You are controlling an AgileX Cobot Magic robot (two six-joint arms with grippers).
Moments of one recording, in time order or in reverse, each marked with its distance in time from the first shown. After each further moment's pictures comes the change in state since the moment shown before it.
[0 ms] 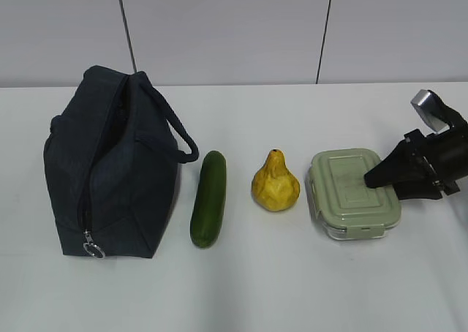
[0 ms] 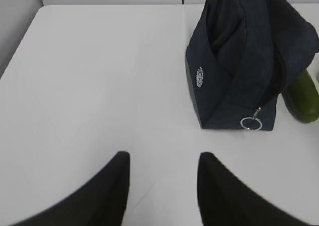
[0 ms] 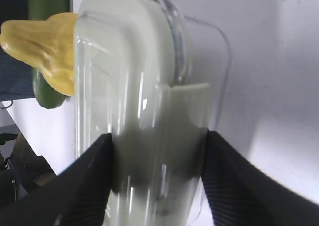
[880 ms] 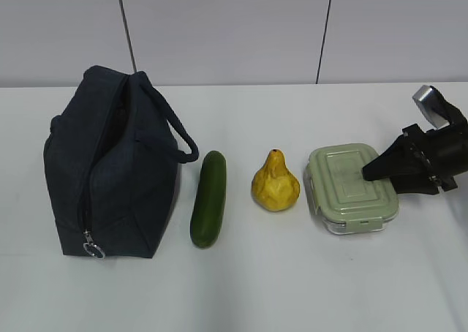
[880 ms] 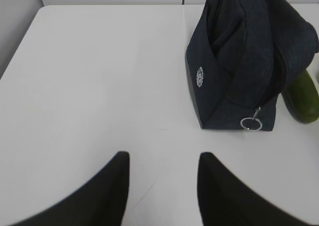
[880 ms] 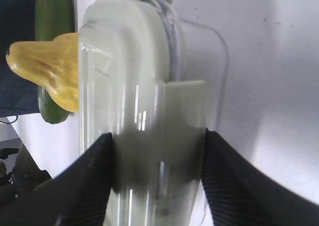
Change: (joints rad) left arm 0.000 0.000 0.000 0.000 0.000 0.000; right arm 0.000 0.000 0.000 0.050 -0.022 -0.008
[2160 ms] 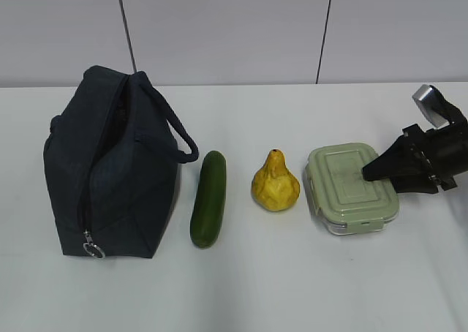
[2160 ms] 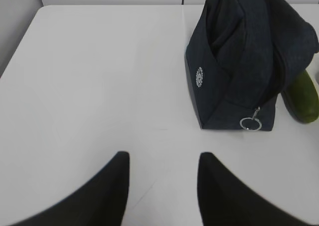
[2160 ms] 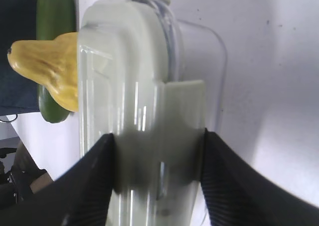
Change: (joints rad) left arm 0.000 0.000 0.000 -0.001 0.000 0.000; right arm 0.000 0.000 0.000 0.002 0.000 -0.016
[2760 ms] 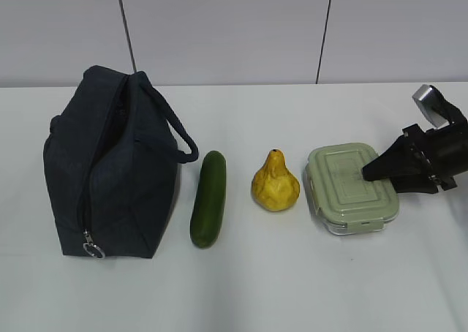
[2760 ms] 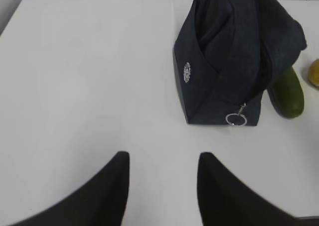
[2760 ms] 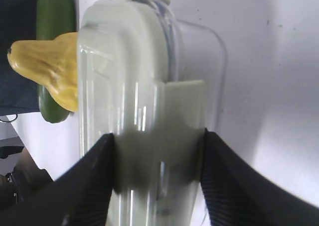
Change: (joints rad) left arm 0.000 0.036 0.000 -0.042 -0.005 0.000; right arm 0.000 0.000 0.000 0.000 0.000 0.000
